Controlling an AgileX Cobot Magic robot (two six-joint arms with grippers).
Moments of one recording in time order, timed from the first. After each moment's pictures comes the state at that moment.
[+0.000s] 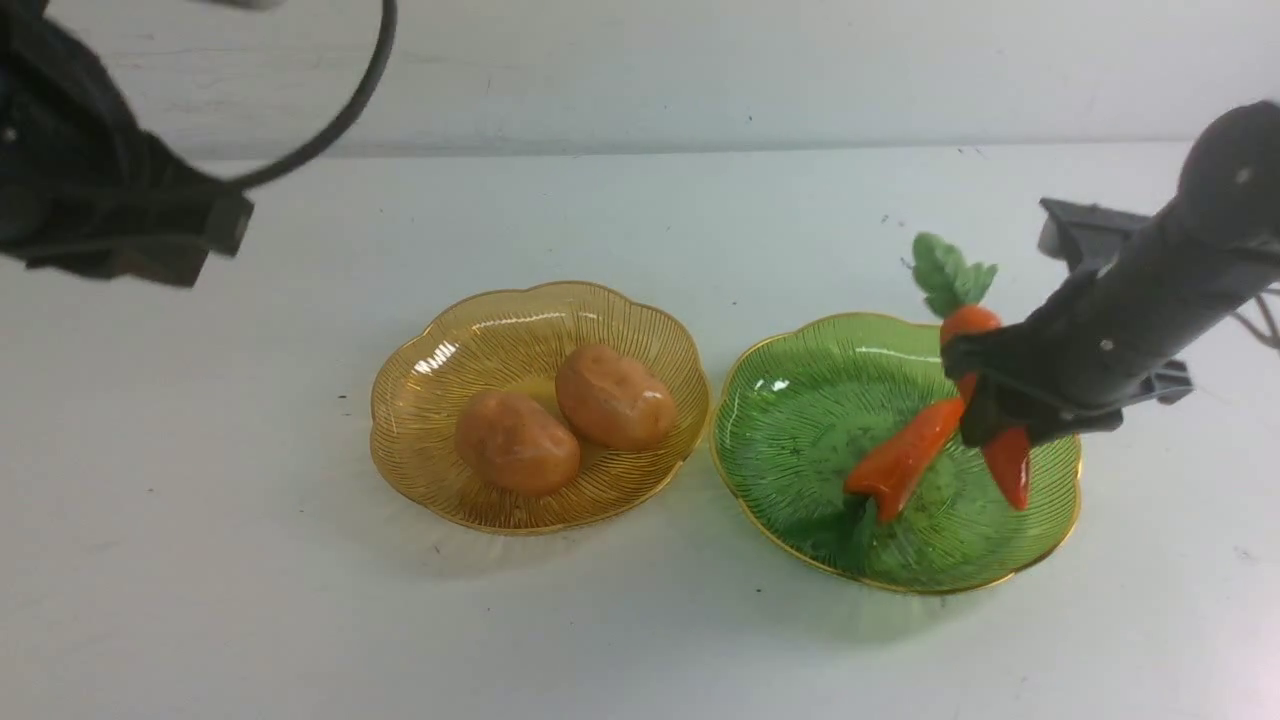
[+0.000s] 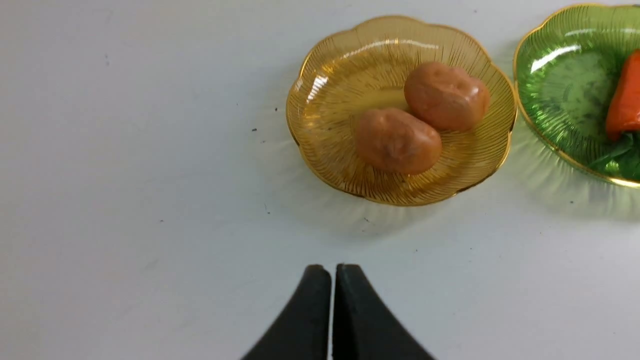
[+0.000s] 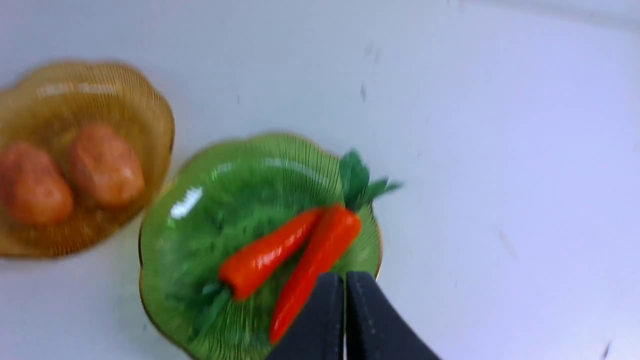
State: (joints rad) right arm 0.18 0.81 -1.19 0.03 1.01 -0.03; left arm -0.20 0.79 -1.18 -0.04 1.15 0.03
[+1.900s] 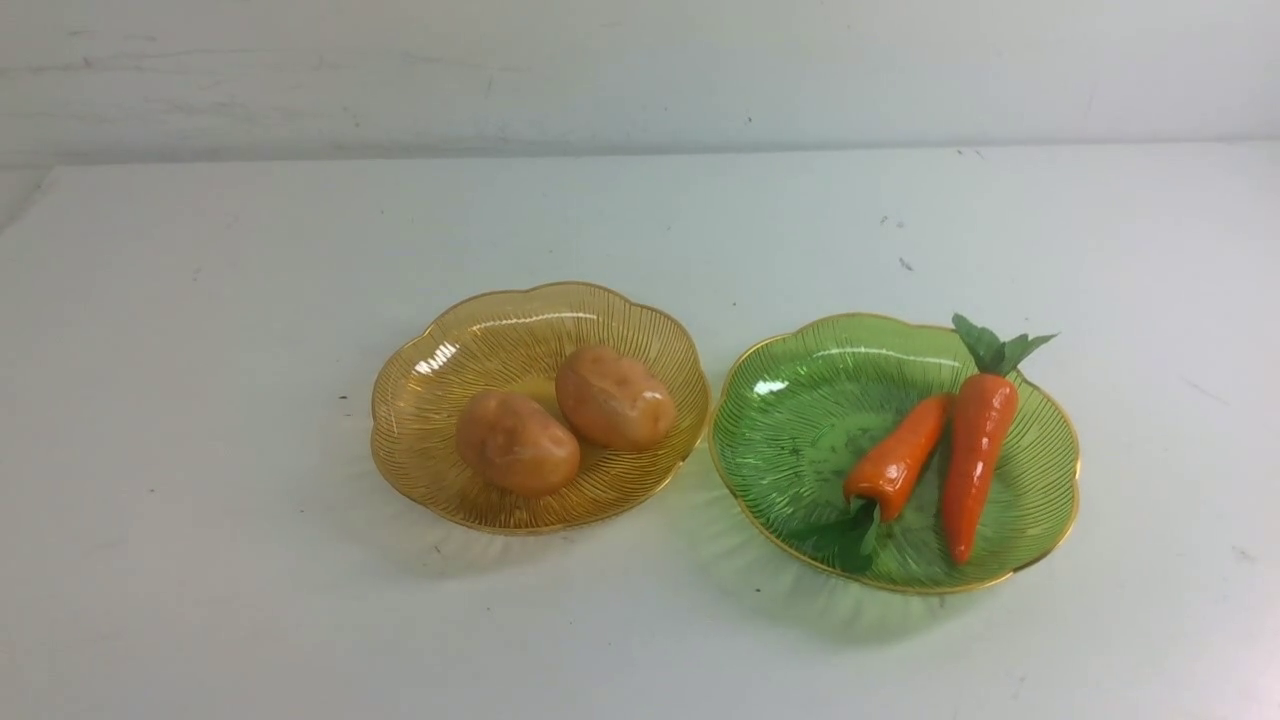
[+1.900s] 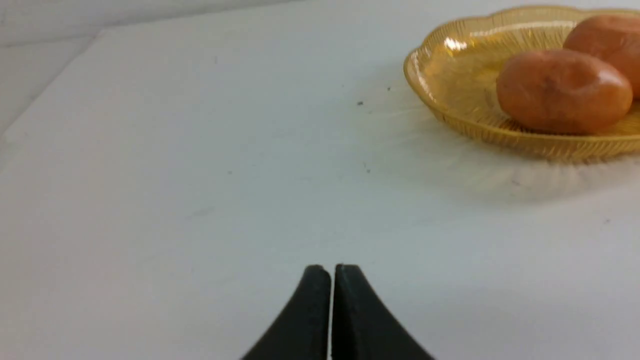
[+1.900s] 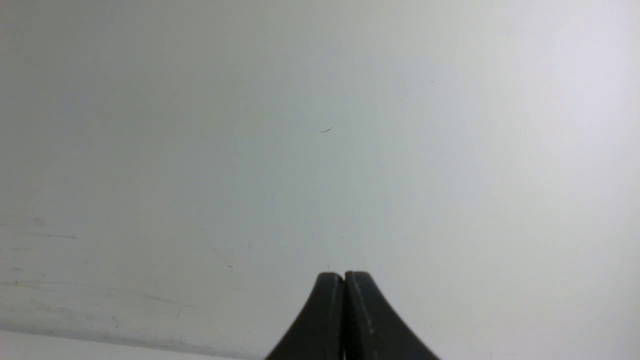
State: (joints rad) right arm 0.18 -0.01 -0.44 0.02 0.33 -0.01; left arm -0.01 -0.02 0.03 0.02 0.36 0.05
